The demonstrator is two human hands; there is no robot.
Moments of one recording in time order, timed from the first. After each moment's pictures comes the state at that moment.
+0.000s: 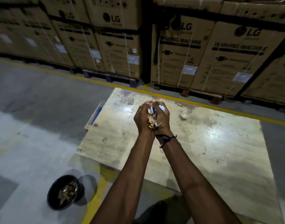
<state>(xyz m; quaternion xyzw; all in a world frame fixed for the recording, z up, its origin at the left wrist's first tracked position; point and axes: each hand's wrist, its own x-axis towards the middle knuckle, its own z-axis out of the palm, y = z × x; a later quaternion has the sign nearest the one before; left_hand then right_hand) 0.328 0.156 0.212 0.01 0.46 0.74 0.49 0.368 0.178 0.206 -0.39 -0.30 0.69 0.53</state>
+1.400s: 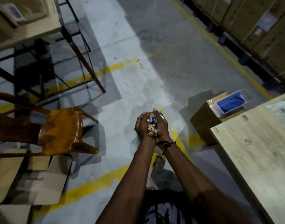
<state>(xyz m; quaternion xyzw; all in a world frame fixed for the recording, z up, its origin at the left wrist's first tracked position) -0.144 -0.315 0.077 -0.35 0.46 0.81 0.11 -0.129 -0.270 0.068 -0.37 -0.37 0.85 0.07</state>
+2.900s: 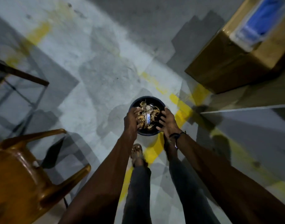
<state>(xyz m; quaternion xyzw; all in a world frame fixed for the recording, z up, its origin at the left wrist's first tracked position) -0.333 -0.349 -0.299 -0.25 0.66 0.50 0.50 -0.218 -0.252 -0.304 -0.64 -0.25 0.73 -0.01</state>
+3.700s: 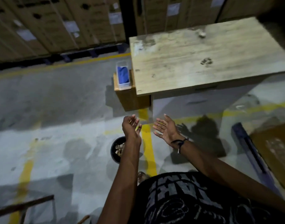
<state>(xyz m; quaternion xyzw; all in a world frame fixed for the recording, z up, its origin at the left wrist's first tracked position) -0.114 -0.325 0.127 -0.01 0.60 0.52 0.61 0.037 -0.330 0.071 -0.54 -0.07 0.74 0.39</state>
